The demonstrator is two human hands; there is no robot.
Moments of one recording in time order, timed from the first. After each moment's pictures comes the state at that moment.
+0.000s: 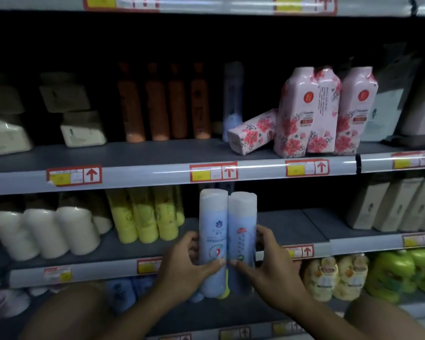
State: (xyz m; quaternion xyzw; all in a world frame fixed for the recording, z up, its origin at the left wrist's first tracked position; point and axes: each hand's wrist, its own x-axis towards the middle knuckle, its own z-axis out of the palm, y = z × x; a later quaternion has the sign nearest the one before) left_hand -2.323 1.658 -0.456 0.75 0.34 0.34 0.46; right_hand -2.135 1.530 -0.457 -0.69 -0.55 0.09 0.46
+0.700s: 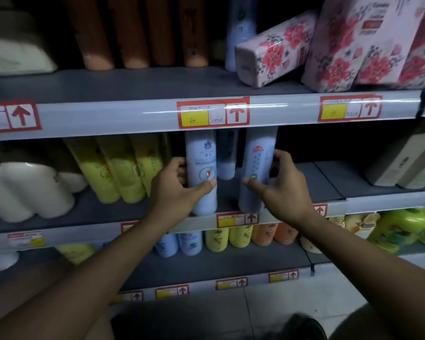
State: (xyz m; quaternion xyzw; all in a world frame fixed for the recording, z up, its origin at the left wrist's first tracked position) left_hand -2.274 1.739 -0.459 0.73 0.38 0.40 0.40; right_hand -2.074 1.614 -0.452 -0.75 -0.45 0.06 0.48
